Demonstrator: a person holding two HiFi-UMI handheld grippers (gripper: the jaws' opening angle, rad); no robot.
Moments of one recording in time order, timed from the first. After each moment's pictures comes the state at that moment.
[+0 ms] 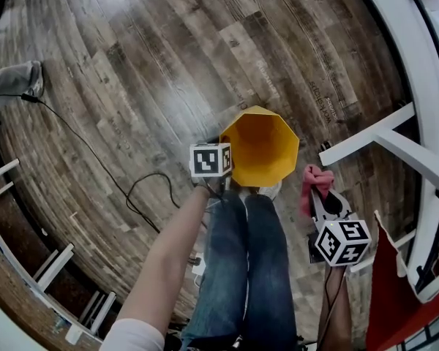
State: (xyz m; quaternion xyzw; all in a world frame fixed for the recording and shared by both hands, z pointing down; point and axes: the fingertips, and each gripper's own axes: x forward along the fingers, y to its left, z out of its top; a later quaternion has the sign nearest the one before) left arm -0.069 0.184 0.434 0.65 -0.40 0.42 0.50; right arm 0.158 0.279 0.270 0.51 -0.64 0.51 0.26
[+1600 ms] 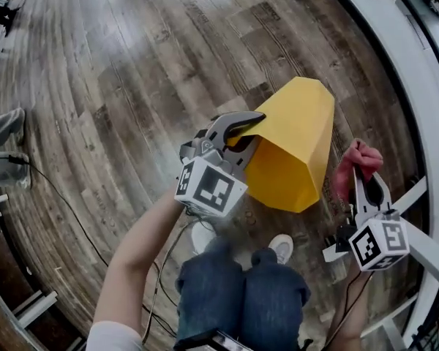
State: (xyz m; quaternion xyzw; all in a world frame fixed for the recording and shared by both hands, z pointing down) left arm 0.071 -0.110 0.363 0.95 -0.22 0.21 -0.09; right arm 0.243 -0.018 0.349 0.63 -0.71 0.28 0.14
